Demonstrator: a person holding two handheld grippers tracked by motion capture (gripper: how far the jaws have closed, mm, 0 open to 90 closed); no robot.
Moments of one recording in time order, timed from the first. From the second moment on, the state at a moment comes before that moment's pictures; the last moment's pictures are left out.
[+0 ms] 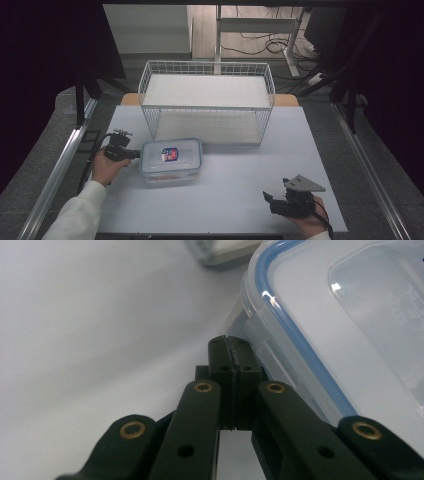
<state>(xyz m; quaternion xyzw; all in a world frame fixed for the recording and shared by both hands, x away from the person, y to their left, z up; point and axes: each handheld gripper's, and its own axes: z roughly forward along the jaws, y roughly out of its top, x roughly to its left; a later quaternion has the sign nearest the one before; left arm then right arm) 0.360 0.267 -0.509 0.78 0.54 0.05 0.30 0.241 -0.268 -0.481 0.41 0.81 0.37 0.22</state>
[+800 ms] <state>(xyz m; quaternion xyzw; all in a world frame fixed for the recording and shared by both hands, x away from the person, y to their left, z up) 0.375 0.189 -0.509 0.80 0.50 0.01 0.33 0.242 -0.267 -0.483 0.40 0.81 0.36 0.22</state>
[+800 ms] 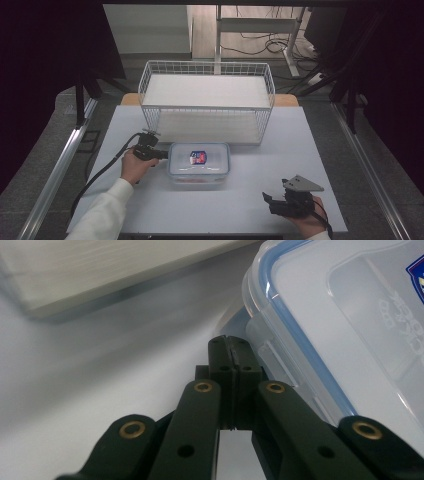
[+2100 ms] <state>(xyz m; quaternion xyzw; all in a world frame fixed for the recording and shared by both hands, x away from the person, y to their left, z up) 0.253 0.215 -0.473 0.77 0.46 0.10 0.44 0.240 -0.260 -0.486 0.38 0.81 0.37 0.22</state>
